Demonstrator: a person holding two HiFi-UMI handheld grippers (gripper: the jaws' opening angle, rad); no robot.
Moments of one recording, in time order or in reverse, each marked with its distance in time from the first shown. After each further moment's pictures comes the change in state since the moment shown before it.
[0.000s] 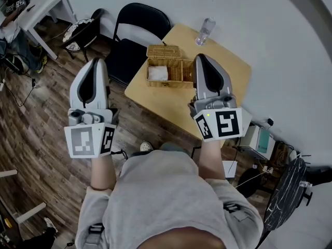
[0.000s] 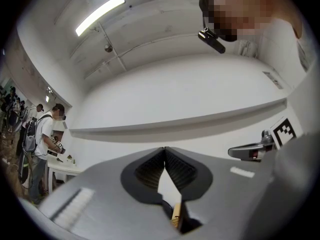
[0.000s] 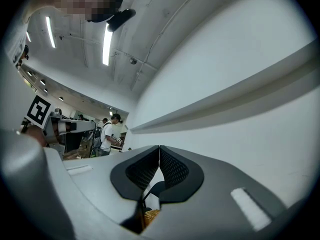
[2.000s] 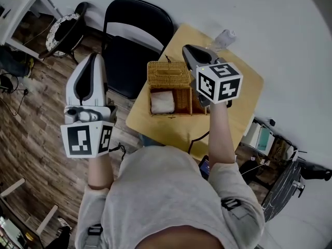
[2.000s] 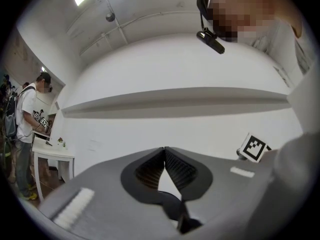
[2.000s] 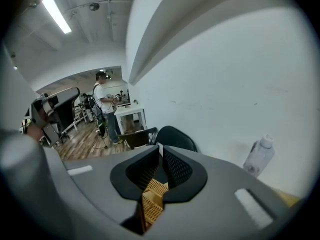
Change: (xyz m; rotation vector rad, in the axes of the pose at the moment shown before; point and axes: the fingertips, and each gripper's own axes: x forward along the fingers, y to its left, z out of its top) left arm 0.203 0.082 -0.144 -0.056 0.178 -0.057; right arm 0.226 -0.083 -0.249 0.228 0.718 0.136
